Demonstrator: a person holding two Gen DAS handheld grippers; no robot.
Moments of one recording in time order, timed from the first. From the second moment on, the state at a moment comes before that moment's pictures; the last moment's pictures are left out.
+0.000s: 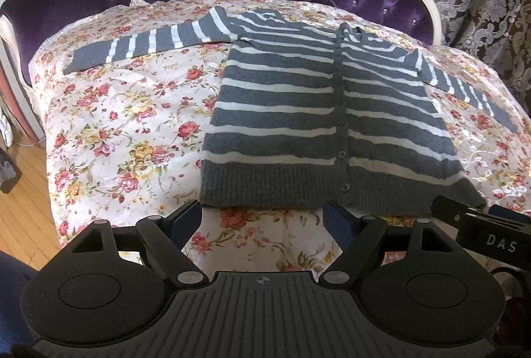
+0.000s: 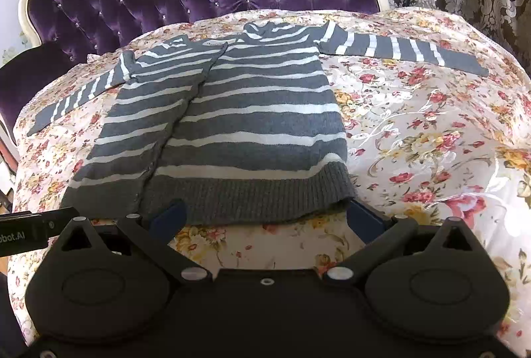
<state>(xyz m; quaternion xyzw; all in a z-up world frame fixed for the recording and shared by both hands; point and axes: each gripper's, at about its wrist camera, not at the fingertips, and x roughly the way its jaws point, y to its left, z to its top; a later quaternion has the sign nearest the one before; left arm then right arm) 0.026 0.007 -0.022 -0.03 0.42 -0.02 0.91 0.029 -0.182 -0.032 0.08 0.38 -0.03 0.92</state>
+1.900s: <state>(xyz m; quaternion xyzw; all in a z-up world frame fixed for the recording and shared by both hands) 0.267 0.286 -0.065 -0.28 0.34 0.10 0.89 0.277 -0.182 -0.053 0.12 0.37 0.12 0.91</state>
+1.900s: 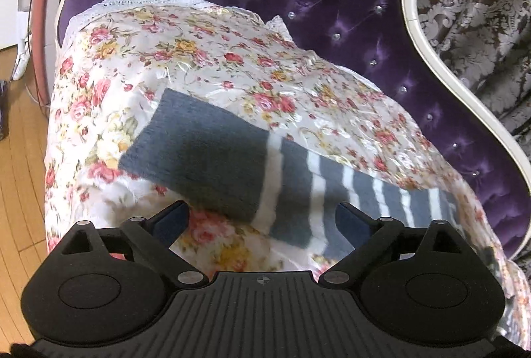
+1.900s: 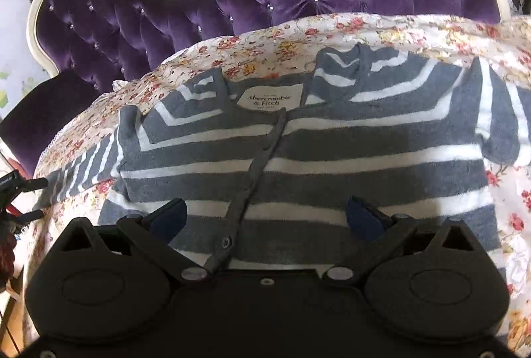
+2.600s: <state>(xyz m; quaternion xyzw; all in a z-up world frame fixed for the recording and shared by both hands) 0.273 0.327 -0.077 -0.35 0.31 0.13 0.87 0.280 -0.175 -0.053 0.11 0.38 0.13 0.91</state>
